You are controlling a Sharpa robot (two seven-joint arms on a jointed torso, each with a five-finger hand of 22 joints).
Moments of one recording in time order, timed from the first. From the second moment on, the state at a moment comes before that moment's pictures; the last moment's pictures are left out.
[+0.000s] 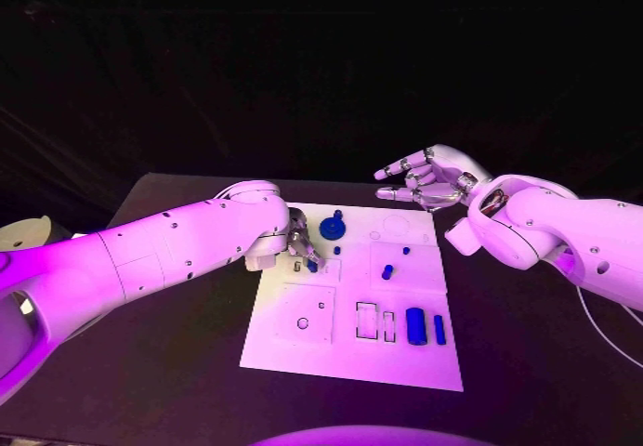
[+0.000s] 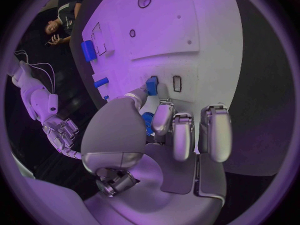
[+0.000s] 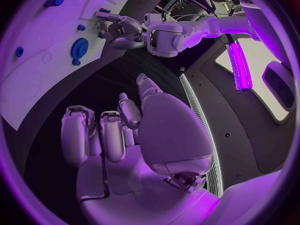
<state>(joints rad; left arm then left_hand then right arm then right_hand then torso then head) 1.26 -0.47 -0.03 1.22 -1.08 0.24 -0.68 1.18 -0.16 0.40 0.17 0.04 1.00 0.01 0.58 0.72 1.41 -0.05 1.25 1.21 1.47 -0.10 1.57 1.31 0.04 1.47 0.01 1.49 1.31 1.23 -0.90 0.04 1.56 -0.77 -0.28 0.12 1.38 -0.09 0.08 0.16 0.22 0.93 0.16 0.07 0.07 1.34 0.07 1.17 1.24 1.46 -0.01 1.49 1.31 0.05 1.44 0.10 1.43 1.29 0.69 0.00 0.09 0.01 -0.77</state>
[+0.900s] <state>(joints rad) 1.26 -0.47 -0.04 1.21 -1.08 0.23 -0.68 1.12 -0.17 0.26 0.22 0.05 1.02 0.00 0.61 0.75 1.43 -0.06 1.27 1.24 1.46 -0.10 1.57 1.31 0.04 1.47 0.01 1.51 1.31 1.23 -0.90 0.04 1.56 -0.81 -0.28 0.12 1.38 -0.09 0.08 0.16 0.22 0.94 0.16 0.07 0.07 1.33 0.07 1.17 1.23 1.46 -0.01 1.49 1.31 0.05 1.43 0.09 1.42 1.28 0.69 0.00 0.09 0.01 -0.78</state>
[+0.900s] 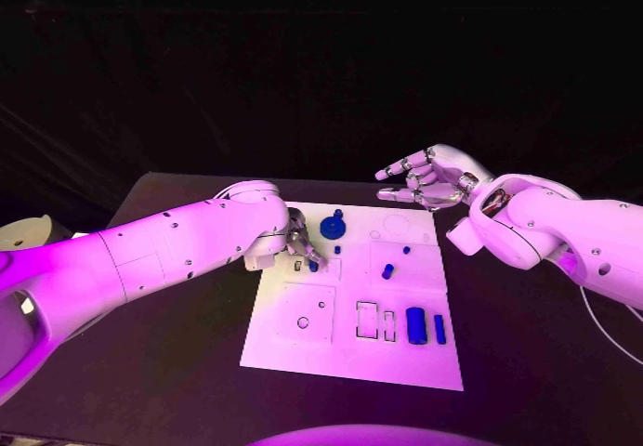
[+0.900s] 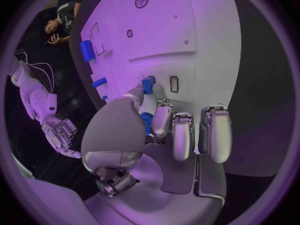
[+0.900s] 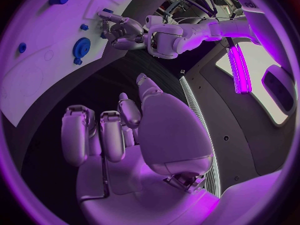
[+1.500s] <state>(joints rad) 1.25 -0.48 -0.03 1.21 -1.07 0.22 -0.68 1.08 -0.14 0.09 0.29 0.05 1.02 0.00 0.62 0.77 1.43 -0.06 1.29 1.25 1.47 -0.11 1.57 1.31 0.04 1.47 0.00 1.51 1.31 1.23 -0.90 0.04 1.56 -0.81 -0.28 0.12 1.38 -0.09 0.08 0.16 0.22 0.94 0.16 0.07 0.07 1.33 0.07 1.16 1.23 1.46 -0.01 1.49 1.31 0.05 1.43 0.09 1.42 1.28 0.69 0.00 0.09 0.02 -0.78</state>
